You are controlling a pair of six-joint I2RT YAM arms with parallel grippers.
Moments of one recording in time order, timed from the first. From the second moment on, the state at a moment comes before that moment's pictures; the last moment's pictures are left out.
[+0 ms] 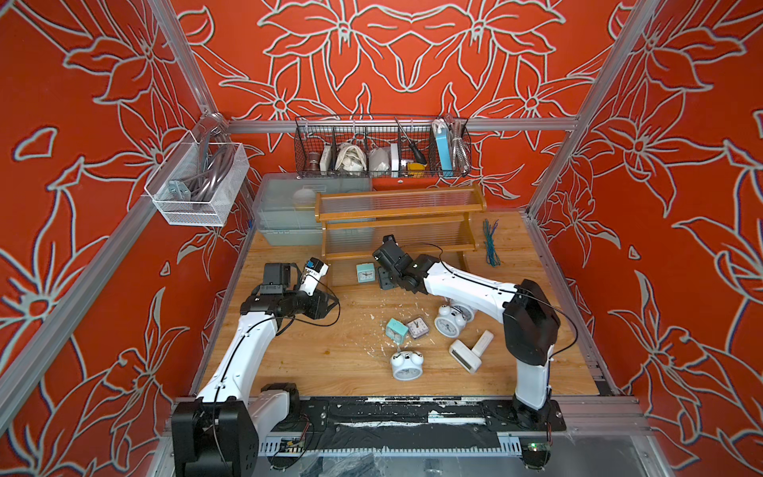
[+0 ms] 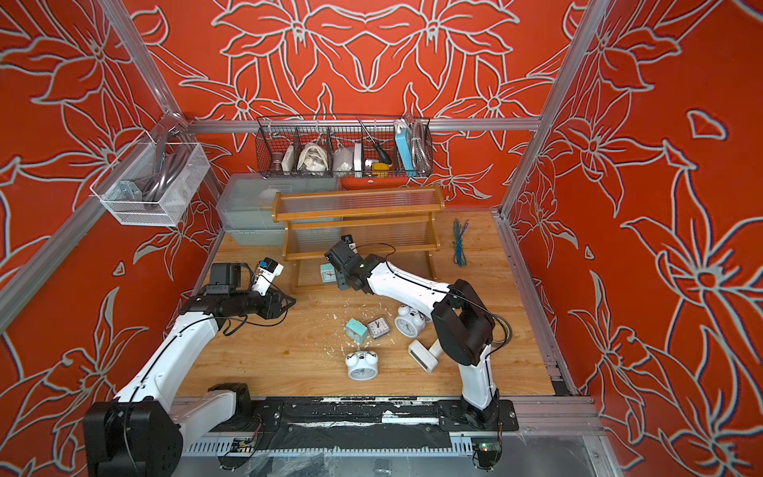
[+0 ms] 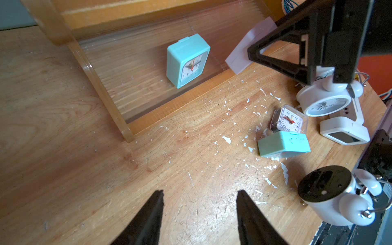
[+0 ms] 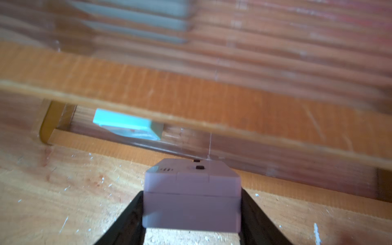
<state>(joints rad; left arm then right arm) 0.09 1.07 0.74 -0.62 0.61 0.27 0.89 1.95 1.57 -0.60 0.35 0.48</state>
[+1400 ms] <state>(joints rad) 0.09 1.07 0.74 -0.63 0.61 0.27 0.82 2.17 1.76 -0.58 0.33 0.49</state>
